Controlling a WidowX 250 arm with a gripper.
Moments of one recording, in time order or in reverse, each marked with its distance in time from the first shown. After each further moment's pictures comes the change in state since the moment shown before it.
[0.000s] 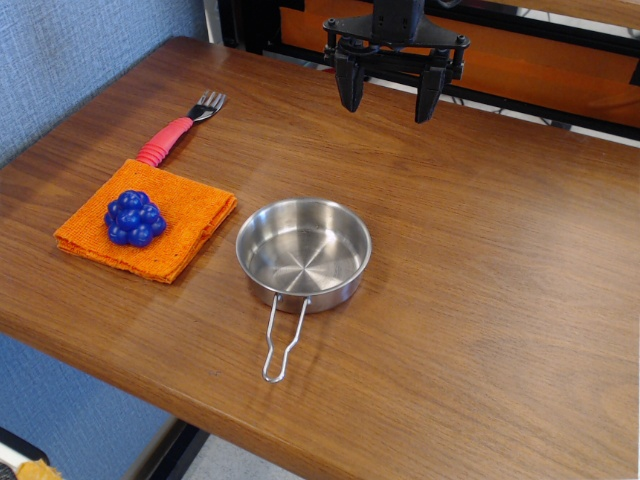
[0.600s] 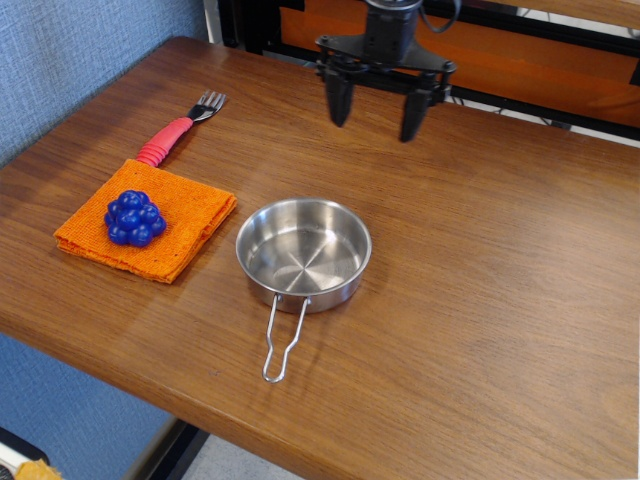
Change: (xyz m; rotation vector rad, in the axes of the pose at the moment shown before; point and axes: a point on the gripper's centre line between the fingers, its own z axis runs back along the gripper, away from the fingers) arm -0.004 0.020 -0.017 0.064 0.036 -0.049
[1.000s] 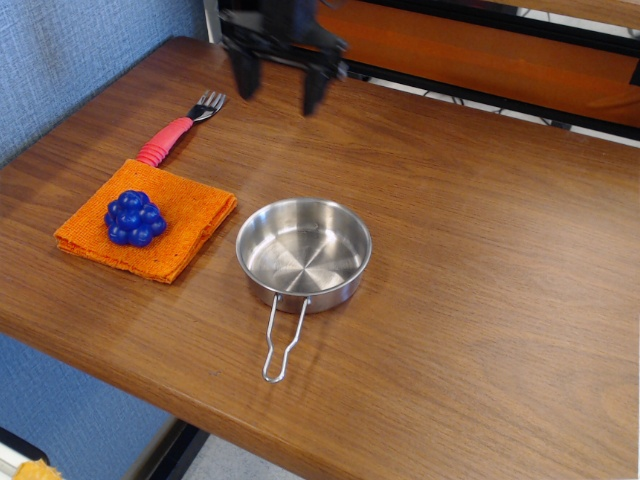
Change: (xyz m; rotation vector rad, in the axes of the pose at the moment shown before) arm 0.008 0.090 0.001 0.025 0.001 -0.007
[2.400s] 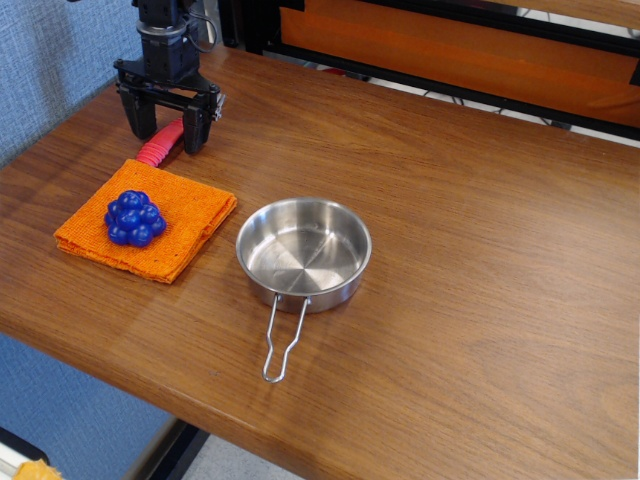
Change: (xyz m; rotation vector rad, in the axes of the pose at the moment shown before) arm -0.024 0.091 -0.073 0.010 0.178 -0.047
